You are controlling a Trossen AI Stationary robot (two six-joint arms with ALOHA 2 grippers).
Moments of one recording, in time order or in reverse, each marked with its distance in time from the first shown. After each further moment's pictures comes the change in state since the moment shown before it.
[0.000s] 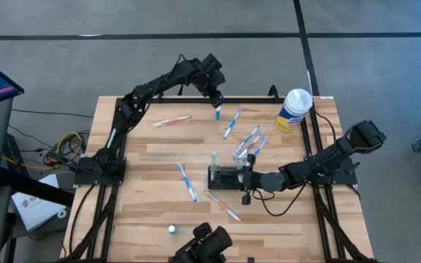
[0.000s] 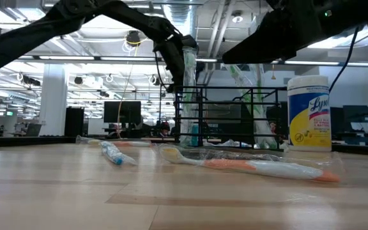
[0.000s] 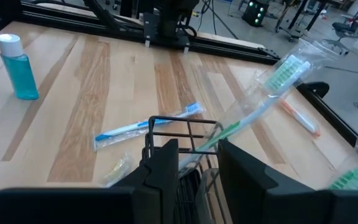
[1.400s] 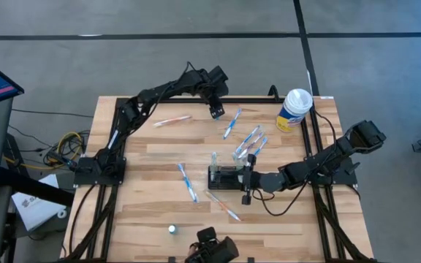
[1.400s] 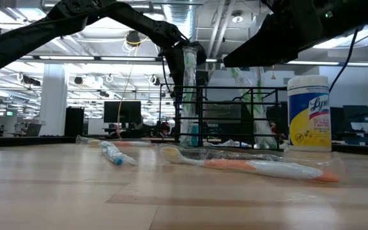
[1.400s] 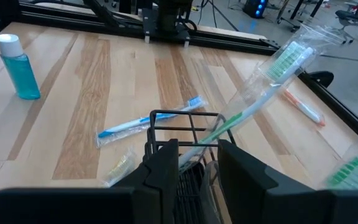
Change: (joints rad) left arm -0.064 0.020 -0.077 0.034 -0.177 0.154; right arm 0.000 0.000 0.000 -0.025 -0.003 0.053
